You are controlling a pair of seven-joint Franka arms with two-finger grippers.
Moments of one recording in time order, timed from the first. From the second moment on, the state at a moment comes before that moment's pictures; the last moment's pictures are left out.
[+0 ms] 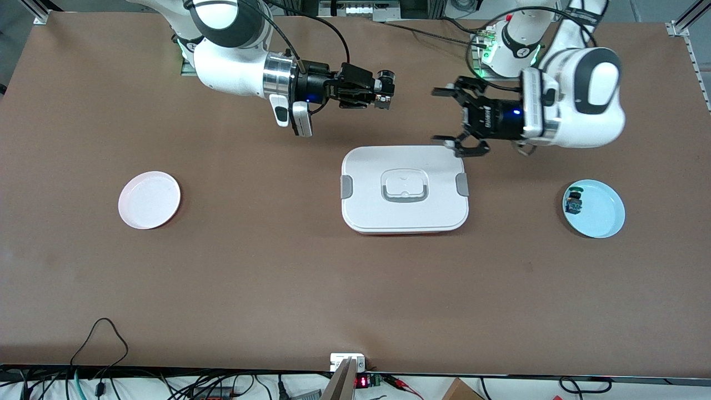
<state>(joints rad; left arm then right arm) 0.74 0.06 -0.90 -2.16 -1.67 1.68 2.07 0.55 0.11 0.20 -1.97 1.95 2.37 -0.48</state>
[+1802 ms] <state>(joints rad) 0.33 0.08 -0.03 -1.82 -1.16 1.62 2.04 -0.05 0.11 0.19 -1.98 0.71 1.72 -0.51</state>
